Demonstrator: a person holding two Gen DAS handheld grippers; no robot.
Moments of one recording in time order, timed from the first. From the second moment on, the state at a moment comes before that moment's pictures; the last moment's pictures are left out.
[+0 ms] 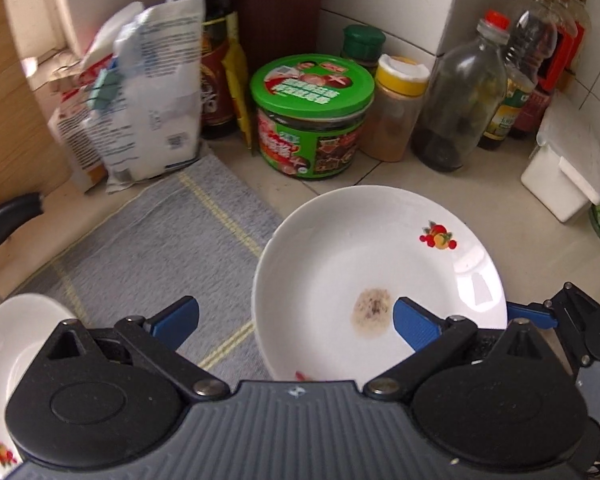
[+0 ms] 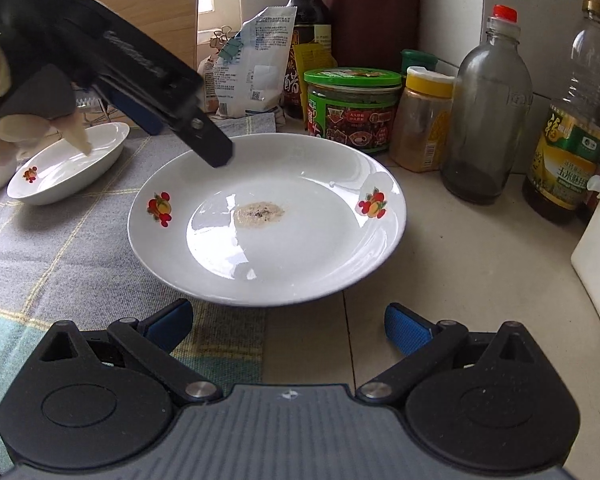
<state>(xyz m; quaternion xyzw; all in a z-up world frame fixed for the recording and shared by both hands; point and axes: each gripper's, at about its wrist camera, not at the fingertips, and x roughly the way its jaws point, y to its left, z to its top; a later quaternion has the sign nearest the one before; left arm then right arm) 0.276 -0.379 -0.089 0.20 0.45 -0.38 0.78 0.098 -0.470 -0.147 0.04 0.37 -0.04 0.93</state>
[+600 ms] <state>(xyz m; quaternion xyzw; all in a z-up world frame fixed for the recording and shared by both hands) 0.310 -0.429 -0.120 0.21 0.49 -0.41 0.74 0.111 -0.476 -0.149 0.00 0.37 0.01 0.93</state>
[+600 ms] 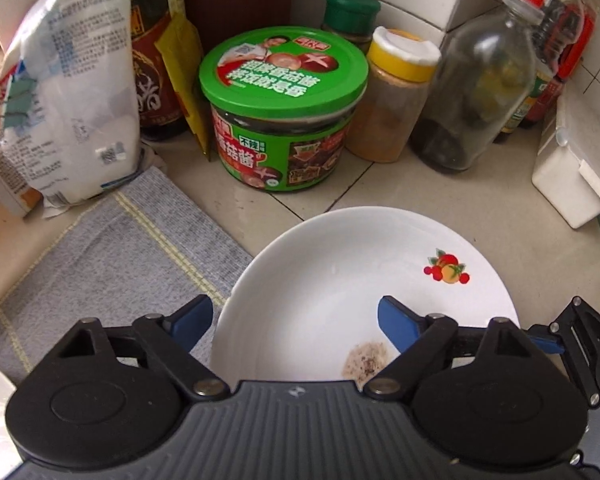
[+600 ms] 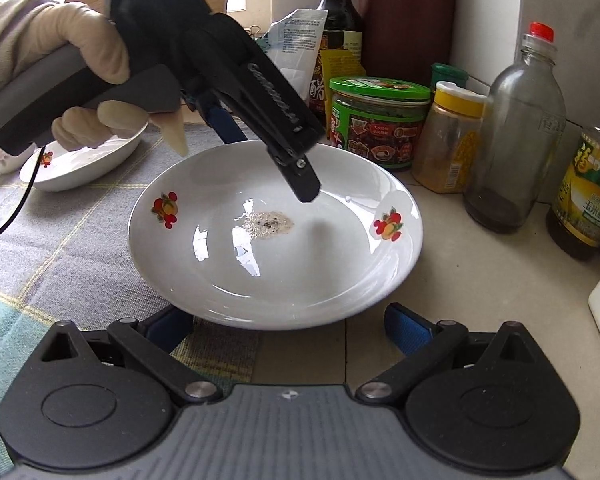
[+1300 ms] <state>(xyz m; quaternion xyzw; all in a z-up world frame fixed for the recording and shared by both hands) 0.325 -0.450 -0.125 0.21 0.50 -0.43 0.72 0.119 -0.479 -0.152 -0.02 0.36 0.04 0.93</state>
